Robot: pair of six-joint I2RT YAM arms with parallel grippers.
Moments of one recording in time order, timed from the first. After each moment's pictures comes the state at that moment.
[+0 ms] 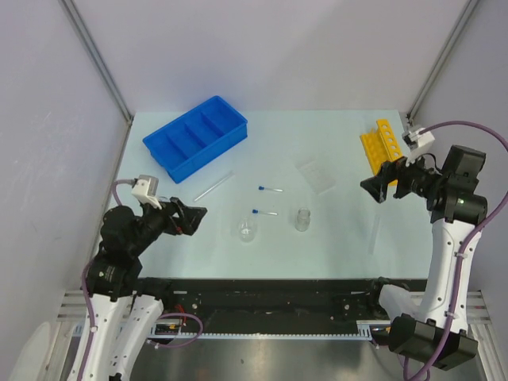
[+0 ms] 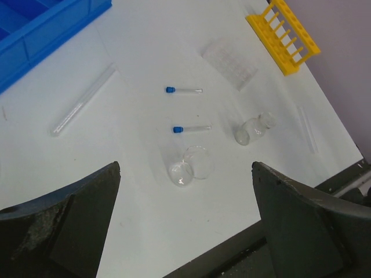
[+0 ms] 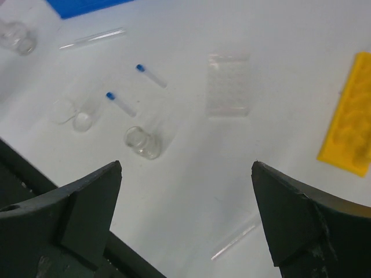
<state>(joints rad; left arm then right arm) -0.17 0.41 0.73 -0.57 0.33 -0.34 -0.34 0.97 1.23 -0.85 -0.81 -0.29</state>
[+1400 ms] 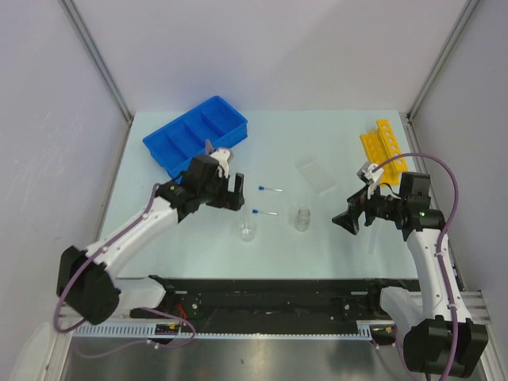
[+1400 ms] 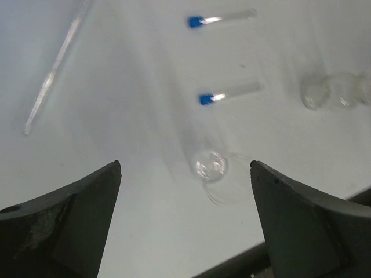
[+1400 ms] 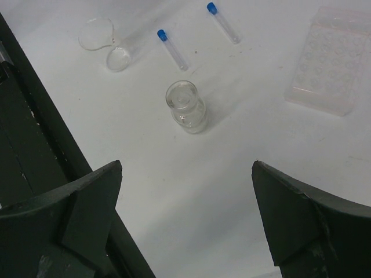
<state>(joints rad) -0.60 1.19 0.94 -0.51 0.00 -0.29 -0.10 0.91 0.80 -0.69 -0.95 -0.52</state>
